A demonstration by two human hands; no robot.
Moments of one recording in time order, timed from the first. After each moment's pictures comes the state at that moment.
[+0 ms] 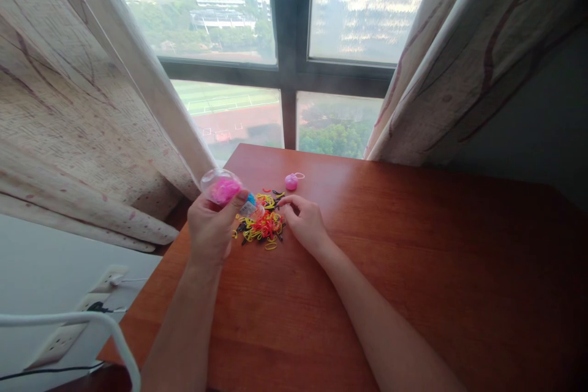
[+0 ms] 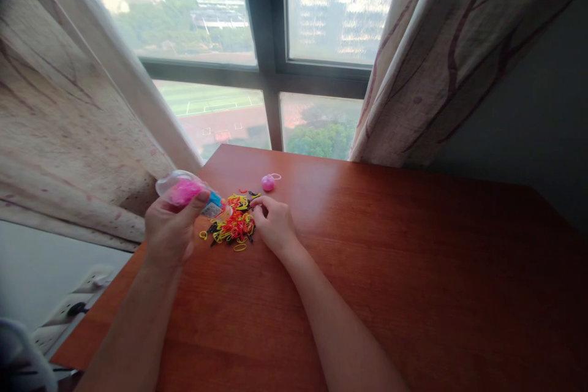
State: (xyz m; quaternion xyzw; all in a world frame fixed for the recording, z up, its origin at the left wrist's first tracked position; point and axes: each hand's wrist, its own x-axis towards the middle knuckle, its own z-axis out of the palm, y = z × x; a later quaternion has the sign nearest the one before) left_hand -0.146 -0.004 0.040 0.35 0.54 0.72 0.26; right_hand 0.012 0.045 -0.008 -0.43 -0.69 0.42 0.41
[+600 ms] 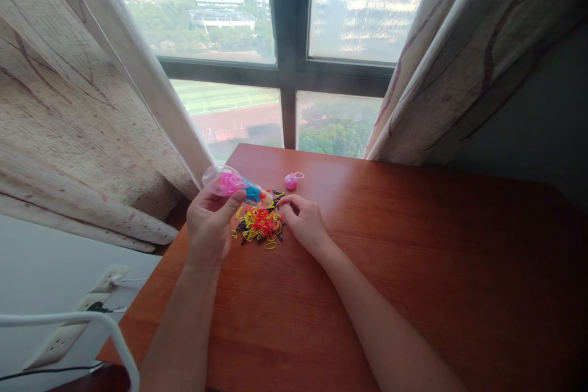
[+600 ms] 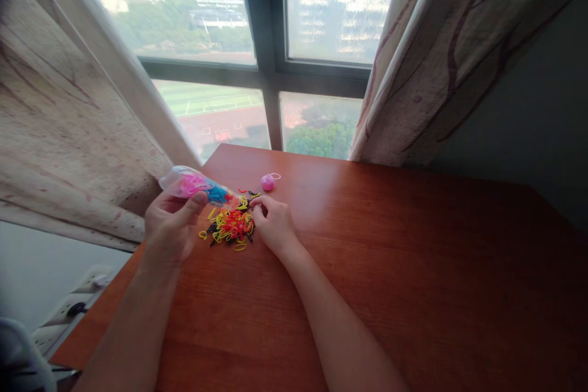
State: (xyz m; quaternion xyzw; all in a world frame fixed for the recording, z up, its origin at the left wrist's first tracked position) left_hand -0.145 -0.005 0.046 0.35 0.50 0.73 0.29; right_hand 0.012 0.045 -0.008 -0.42 -0.69 0.43 0.41
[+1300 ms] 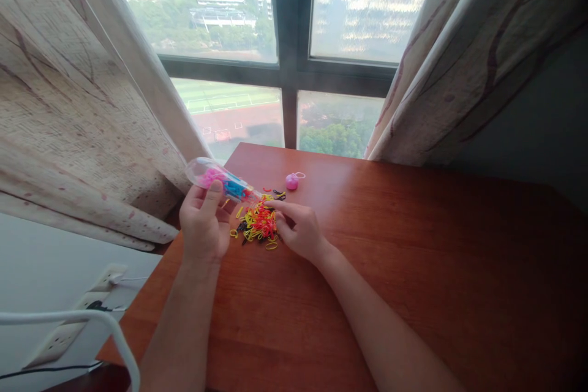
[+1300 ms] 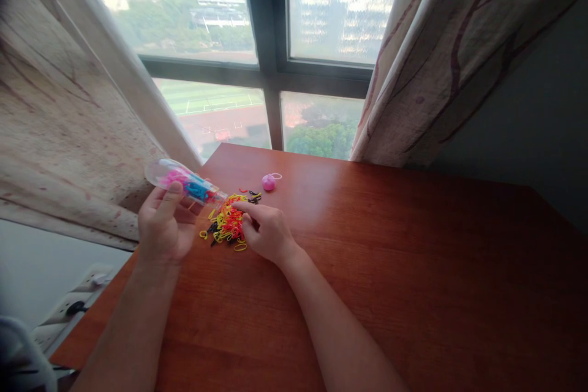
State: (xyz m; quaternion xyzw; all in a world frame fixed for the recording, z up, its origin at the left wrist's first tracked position) left_hand -0.148 -0.004 0.055 0.27 0.45 0.79 0.34; right_hand 0.015 0.031 -0.001 -0.32 -0.77 0.37 0.40
